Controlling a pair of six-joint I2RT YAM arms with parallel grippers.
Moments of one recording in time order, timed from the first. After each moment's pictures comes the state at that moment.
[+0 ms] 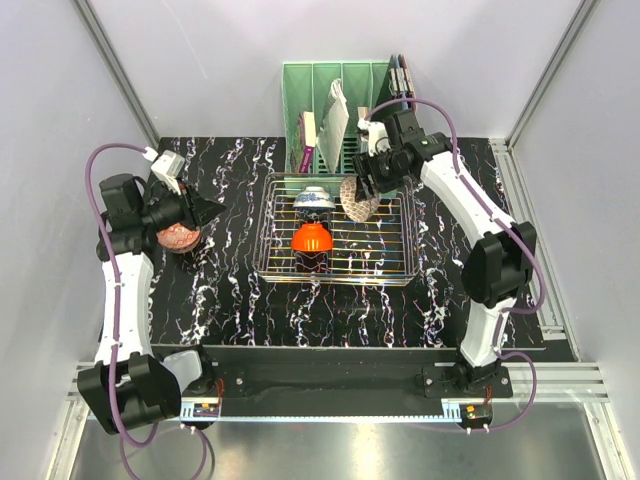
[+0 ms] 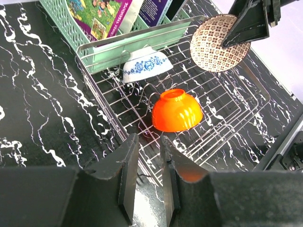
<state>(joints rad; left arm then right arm) 0.27 1.10 1.02 -0.39 1.00 0.03 0.39 1.92 1.89 -0.90 -0.33 -0.04</state>
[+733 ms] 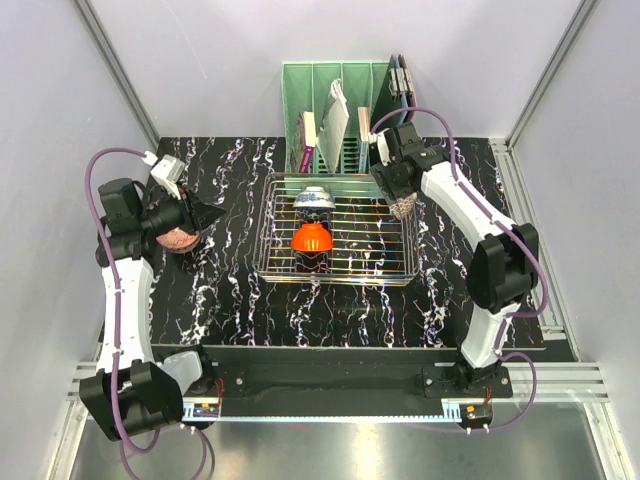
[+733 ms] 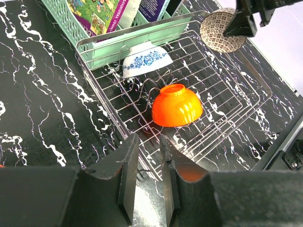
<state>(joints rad) 0.28 1.06 1.00 -0.42 1.00 0.06 0.39 1.85 1.71 -0.81 0.19 -0.19</state>
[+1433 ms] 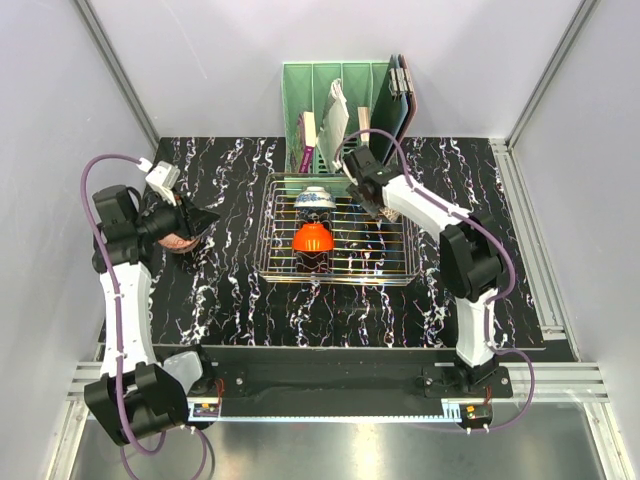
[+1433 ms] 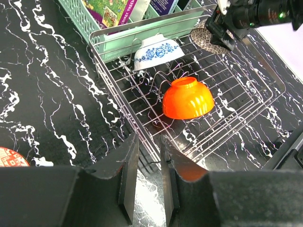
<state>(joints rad) 0.33 1.04 0.97 -0.45 1.00 0.12 0.53 2.03 1.69 -0.67 0.48 -0.33</state>
